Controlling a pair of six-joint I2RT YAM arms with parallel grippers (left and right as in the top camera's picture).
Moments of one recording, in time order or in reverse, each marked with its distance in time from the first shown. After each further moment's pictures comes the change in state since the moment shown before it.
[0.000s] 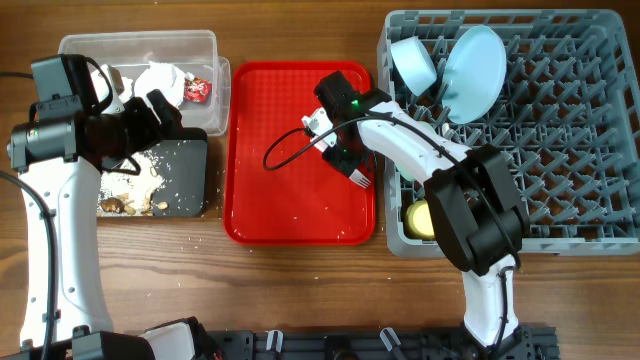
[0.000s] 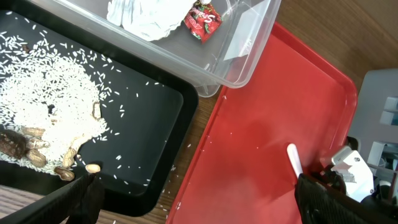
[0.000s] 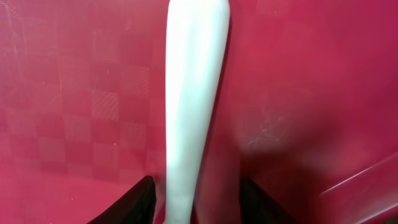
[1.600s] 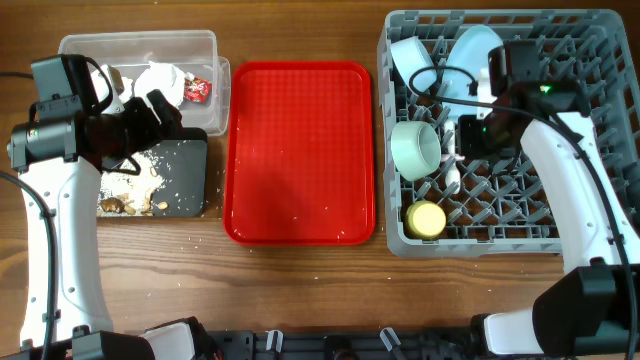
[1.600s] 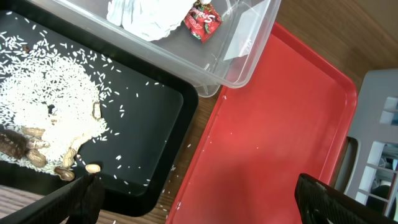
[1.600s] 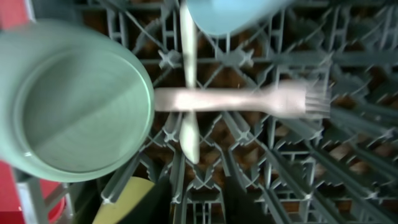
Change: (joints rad) left arm 0.000 0.000 0.000 0.000 0.000 0.000; right arm -0.510 -0.537 -0.183 -0.295 0.056 0.420
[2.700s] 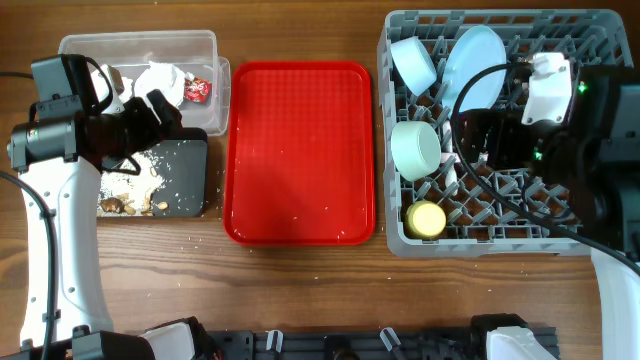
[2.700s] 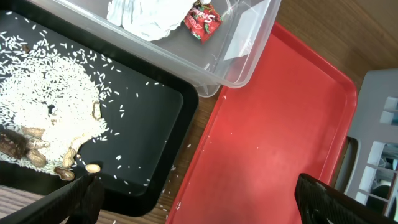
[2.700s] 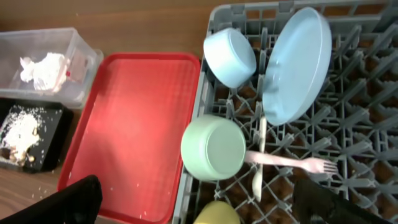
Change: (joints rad) left arm 0.000 0.000 0.000 0.000 0.000 0.000; right arm 0.000 -0.438 0.142 0.022 -0.286 0.011
